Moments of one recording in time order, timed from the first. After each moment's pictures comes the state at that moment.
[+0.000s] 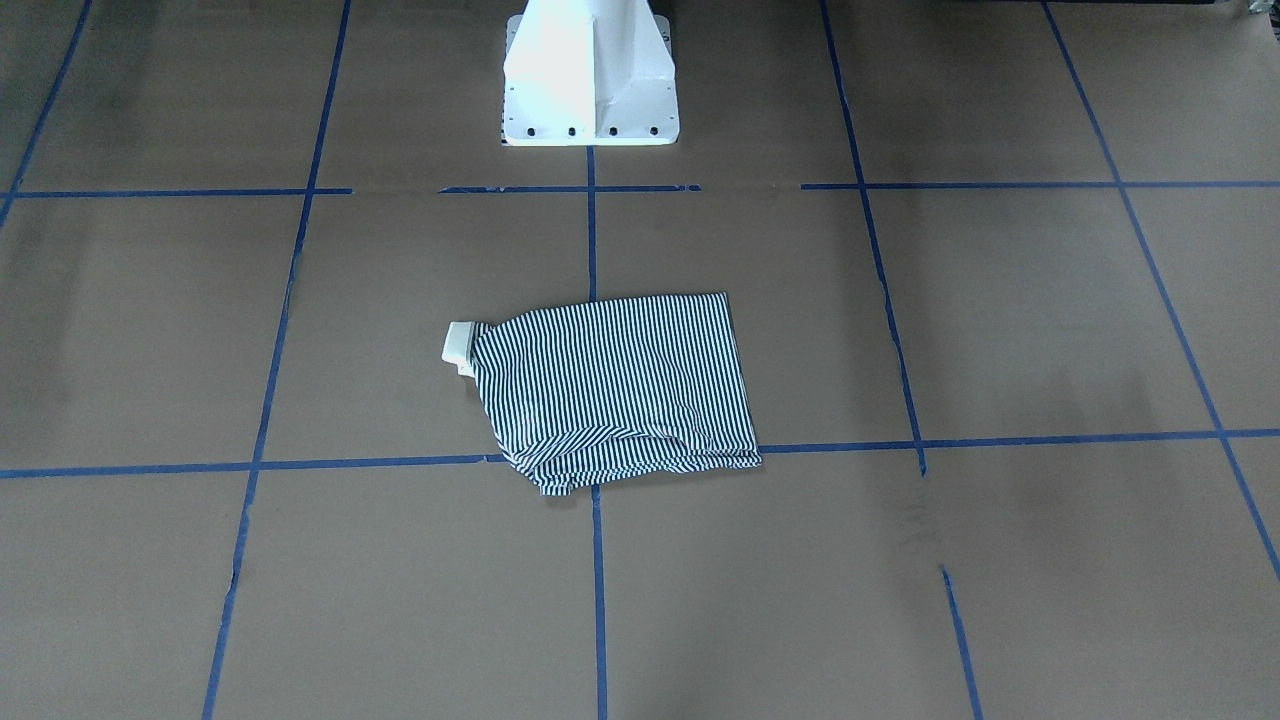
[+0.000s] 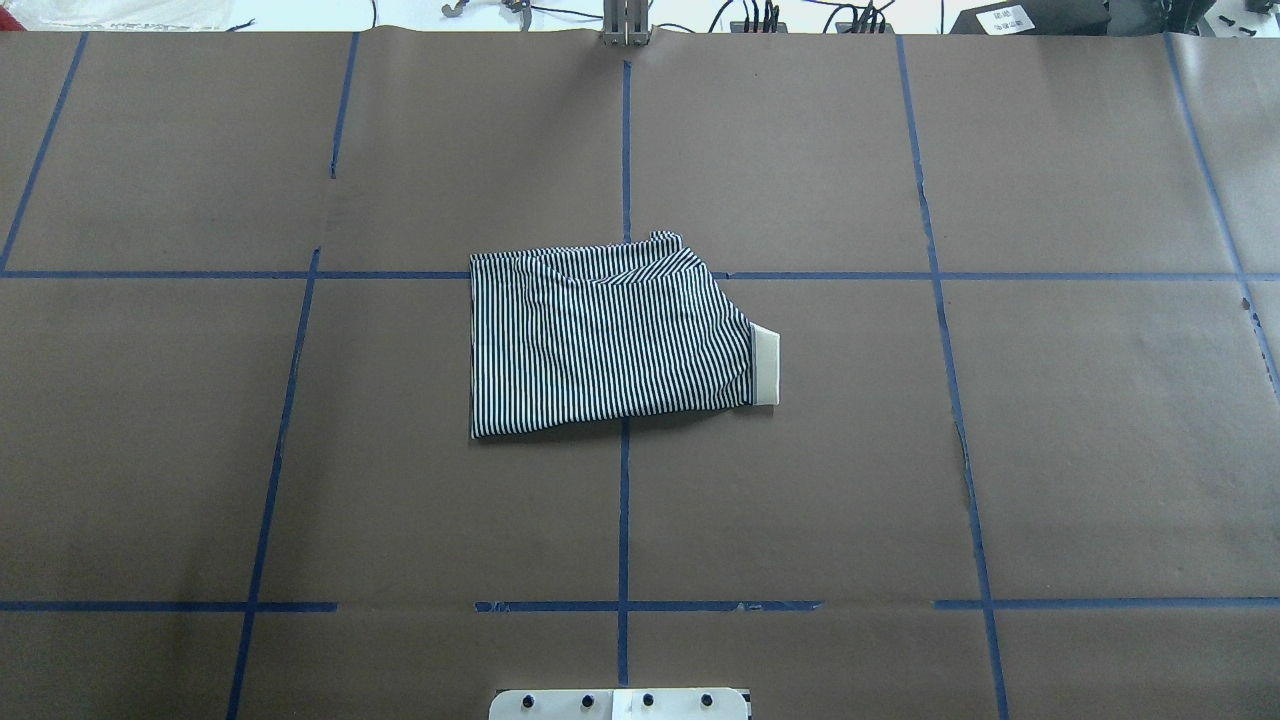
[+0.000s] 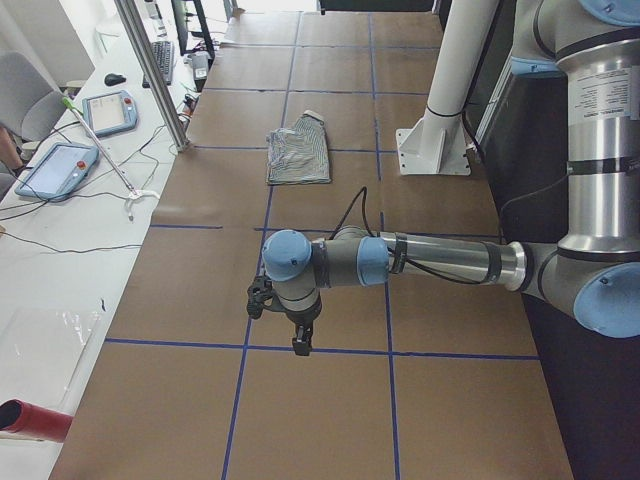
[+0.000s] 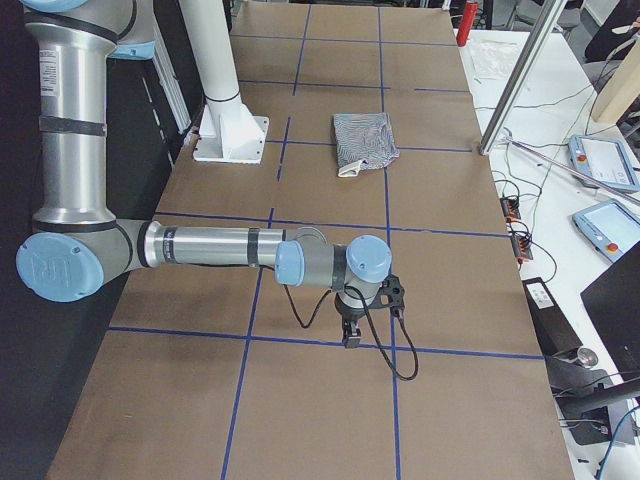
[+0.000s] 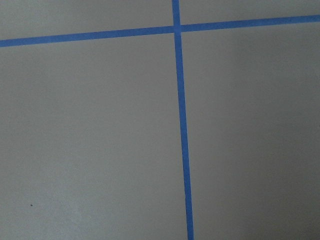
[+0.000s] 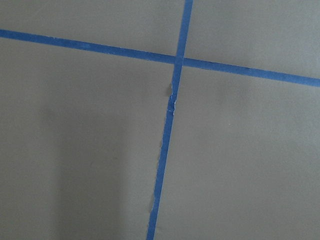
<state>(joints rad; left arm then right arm) -1.56 -1.45 -1.77 -1.40 -2.36 0.15 1.51 -1.64 1.66 -1.62 2.31 -0.11</state>
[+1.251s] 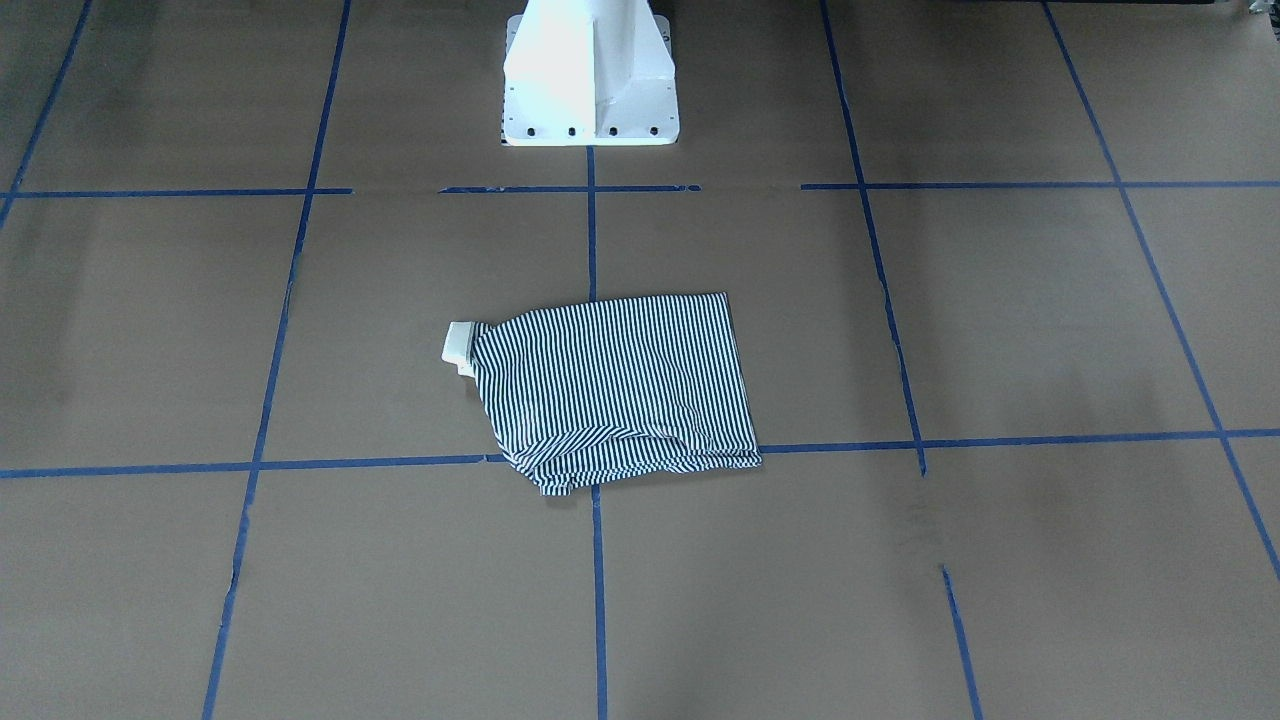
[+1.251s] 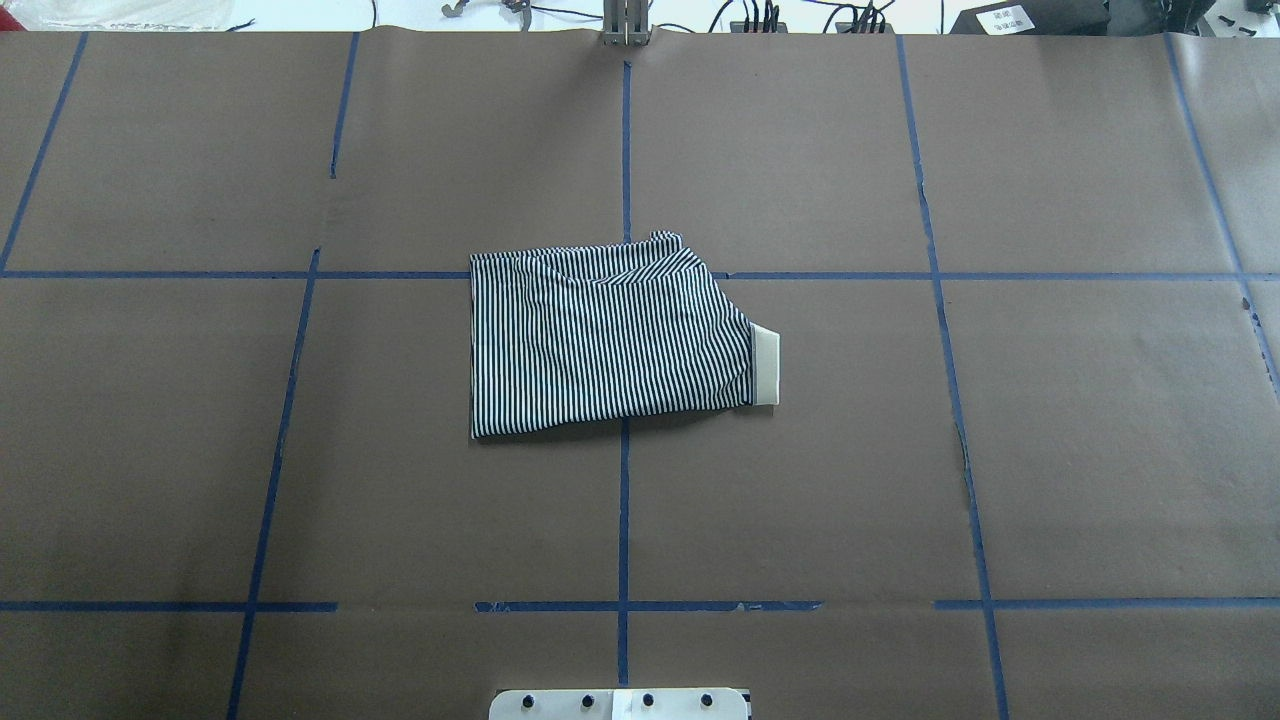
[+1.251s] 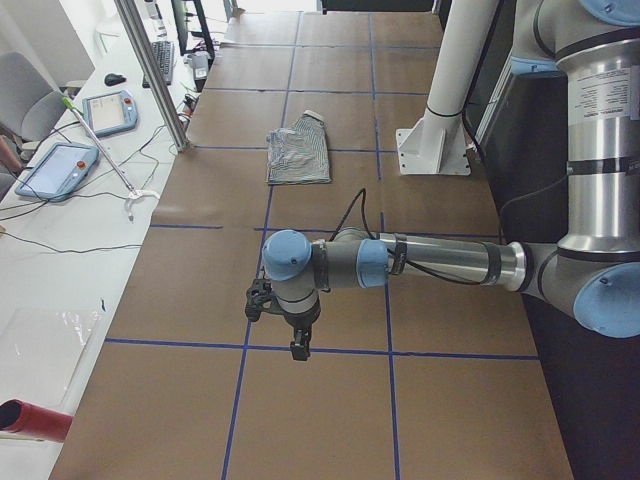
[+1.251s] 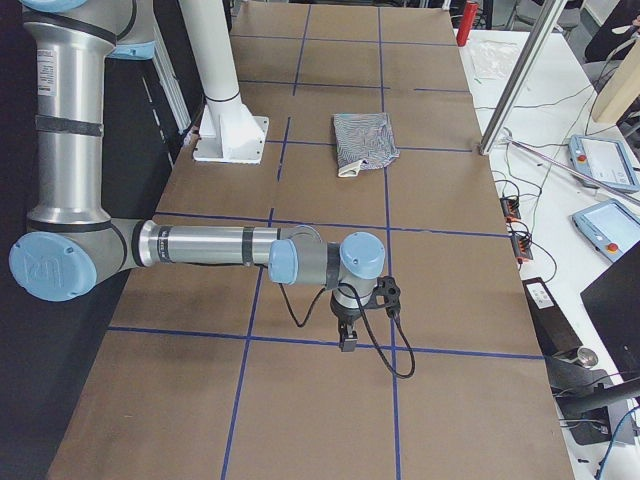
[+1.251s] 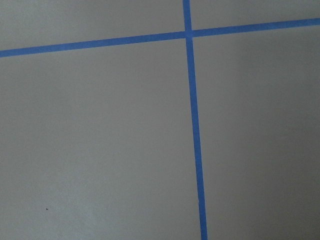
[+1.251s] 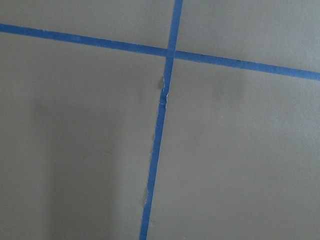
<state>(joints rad) -1.56 -1.45 -1.77 -1.41 -2.31 0.14 1.51 -1.66 1.67 -1.61 2.30 -0.10</state>
